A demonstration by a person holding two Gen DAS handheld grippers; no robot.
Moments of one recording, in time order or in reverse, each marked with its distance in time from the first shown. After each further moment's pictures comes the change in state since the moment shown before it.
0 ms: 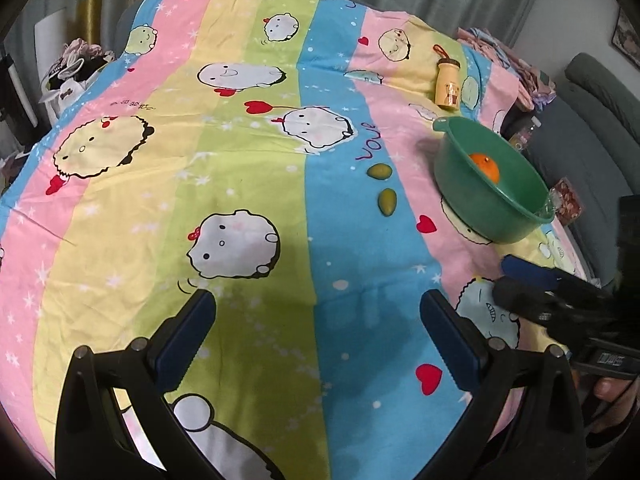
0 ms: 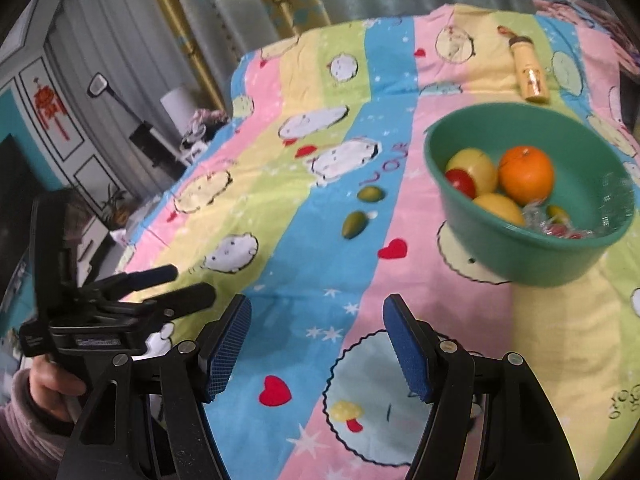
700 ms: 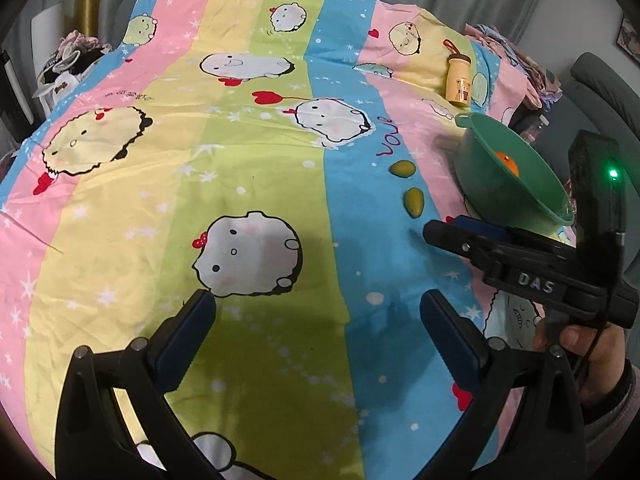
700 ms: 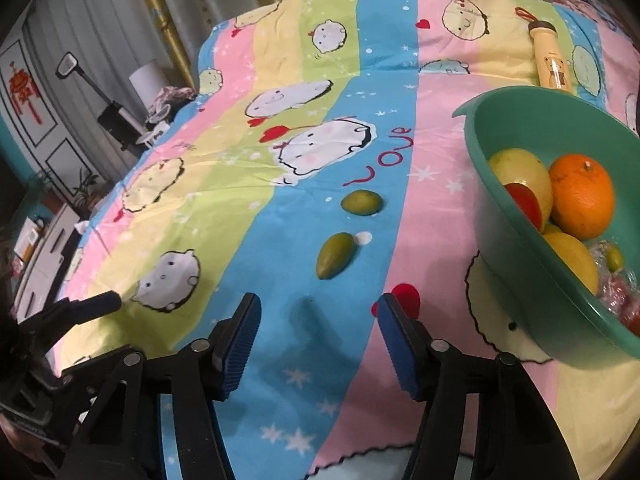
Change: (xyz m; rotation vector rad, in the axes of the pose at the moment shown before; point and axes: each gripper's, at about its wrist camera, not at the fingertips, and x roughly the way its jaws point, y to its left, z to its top) left arm 0.025 0.022 0.004 -0.001 0.014 -0.002; right arm 0.083 -0.010 0.037 -0.023 0.061 -0.094
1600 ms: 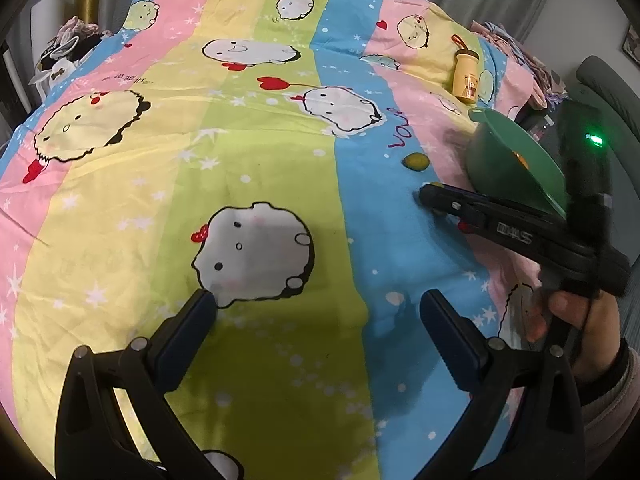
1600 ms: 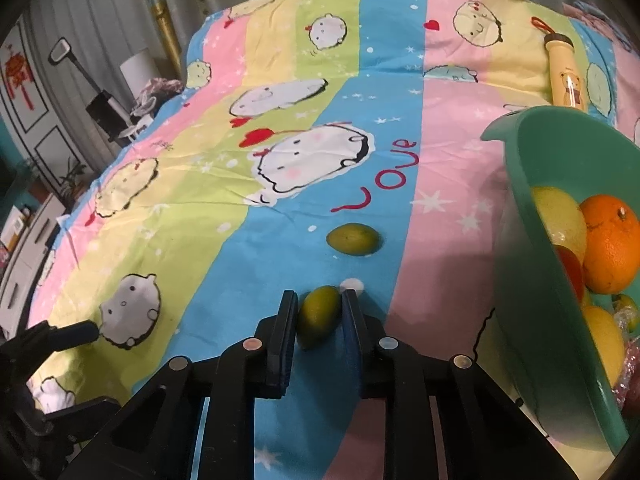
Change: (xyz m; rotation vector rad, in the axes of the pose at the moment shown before) left arm 0.013 0.008 0.000 -0.013 0.022 -0.014; right arm 0.020 -0.004 0.020 -0.043 -0.027 0.012
